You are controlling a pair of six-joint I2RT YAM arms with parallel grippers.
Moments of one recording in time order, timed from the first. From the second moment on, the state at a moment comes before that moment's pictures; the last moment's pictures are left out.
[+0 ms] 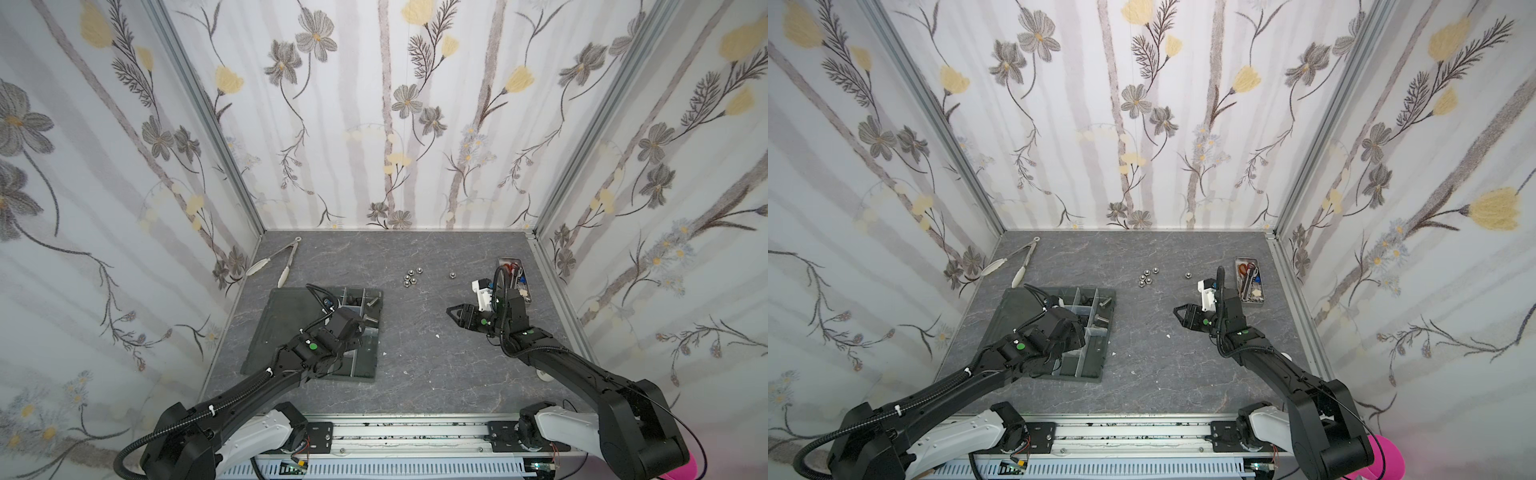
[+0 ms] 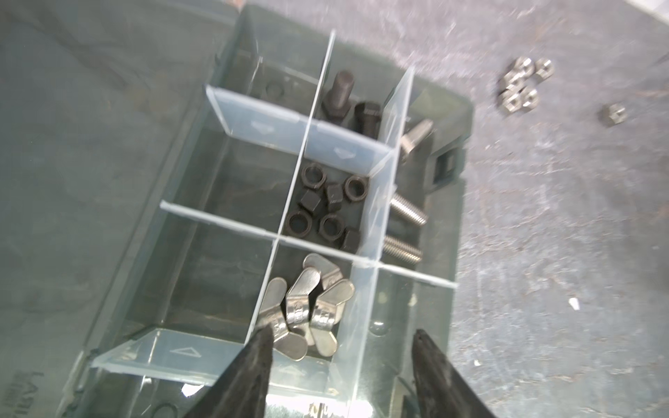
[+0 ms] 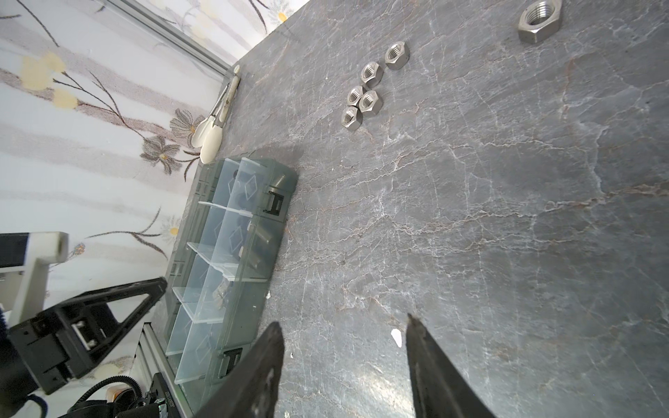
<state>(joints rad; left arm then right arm) -0.70 1.02 0.66 -0.55 -0.32 -0.81 0.32 1.19 0.53 0.06 -0.45 0.57</state>
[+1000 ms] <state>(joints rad) -0.69 0.80 0.74 -0.54 -0.35 -0.50 0.37 1.72 1.14 -0.26 -0.05 0.43</state>
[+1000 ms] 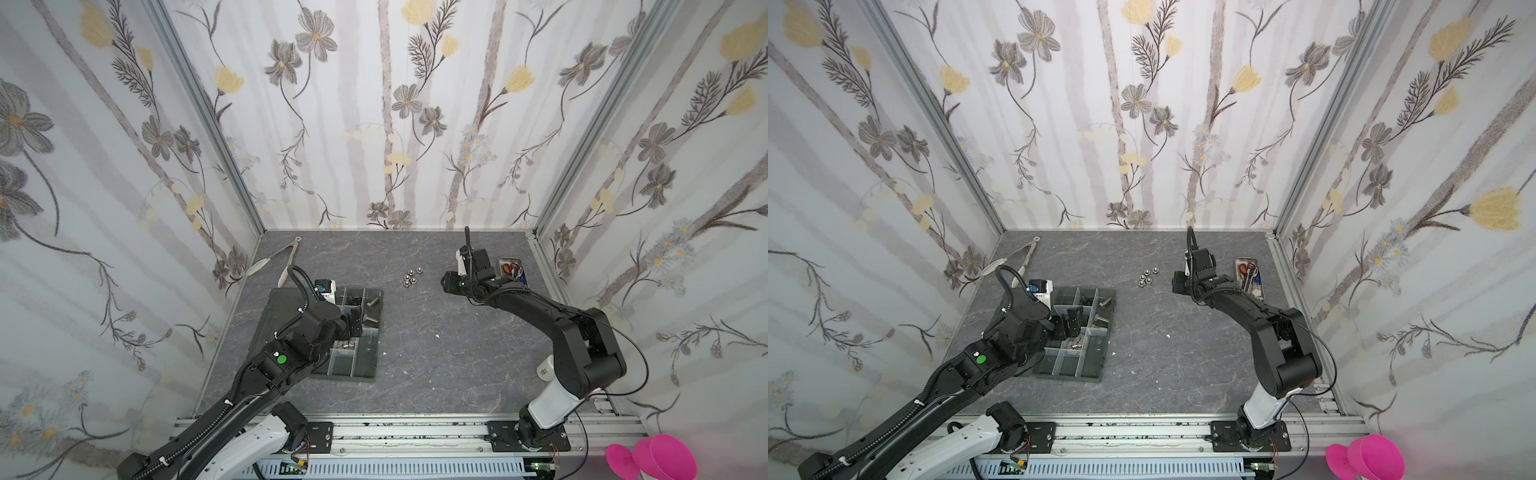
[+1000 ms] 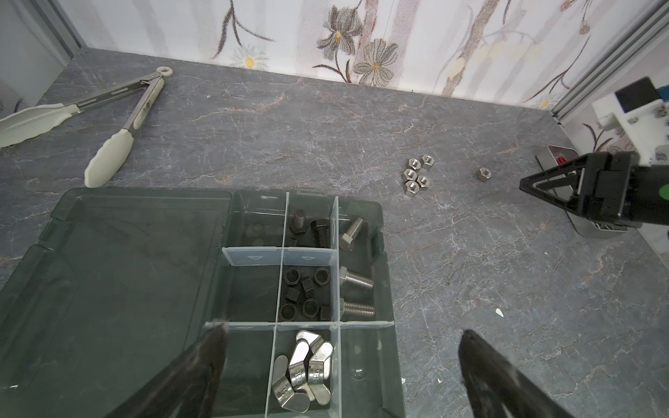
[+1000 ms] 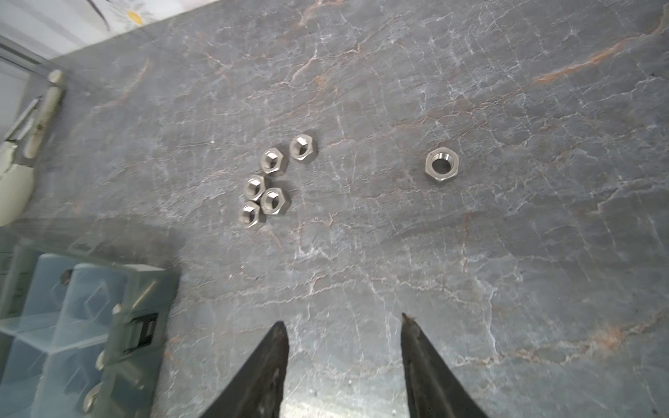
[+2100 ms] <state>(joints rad) -0.66 0.79 0.73 -0.50 -0.28 -0.48 0.30 2.21 1.63 -0.47 0.15 0.38</state>
